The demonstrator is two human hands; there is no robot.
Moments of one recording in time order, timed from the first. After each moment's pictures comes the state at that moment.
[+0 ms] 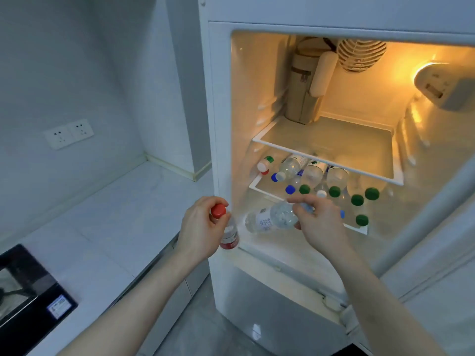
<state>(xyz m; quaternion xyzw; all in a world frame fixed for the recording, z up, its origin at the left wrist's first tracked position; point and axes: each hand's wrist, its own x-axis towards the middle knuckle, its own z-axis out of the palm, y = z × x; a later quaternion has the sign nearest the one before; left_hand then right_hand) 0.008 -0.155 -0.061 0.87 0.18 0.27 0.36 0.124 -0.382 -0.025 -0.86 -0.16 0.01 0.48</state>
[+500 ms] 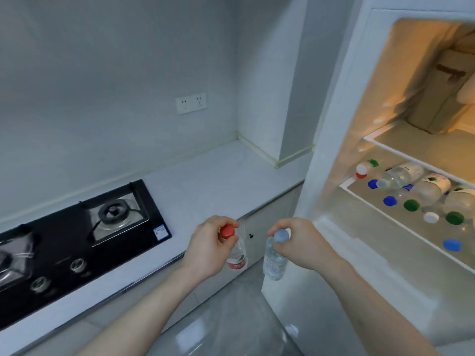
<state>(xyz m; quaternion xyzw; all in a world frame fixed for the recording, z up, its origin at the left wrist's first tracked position) -0.189 -0.114 -0.090 0.84 0.35 0.23 0.35 0.000 -0.253 -0.055 -0.82 -0.44 0.24 0.27</state>
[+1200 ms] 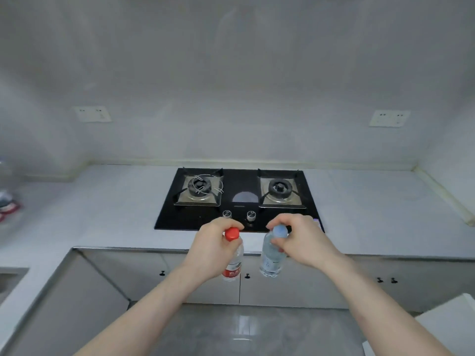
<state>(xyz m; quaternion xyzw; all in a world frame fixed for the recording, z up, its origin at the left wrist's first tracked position) -0.621 -0.103 -0.083 0.69 0.59 0.30 0.28 -0.386 -0.087 -0.061 -0.62 -0.70 0.29 0.20</state>
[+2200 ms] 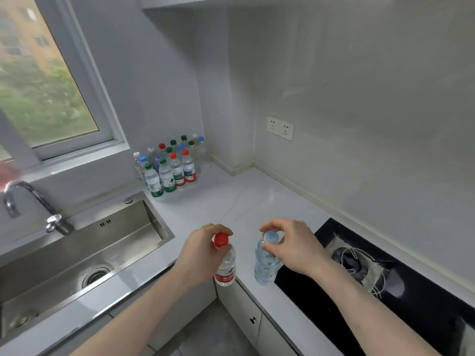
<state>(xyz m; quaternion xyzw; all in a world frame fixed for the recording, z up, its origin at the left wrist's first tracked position) -0.937 -0.036 -0.071 0.38 0.85 0.34 0.11 -0.782 0.151 -0.052 -0.26 -0.89 0.35 0.10</state>
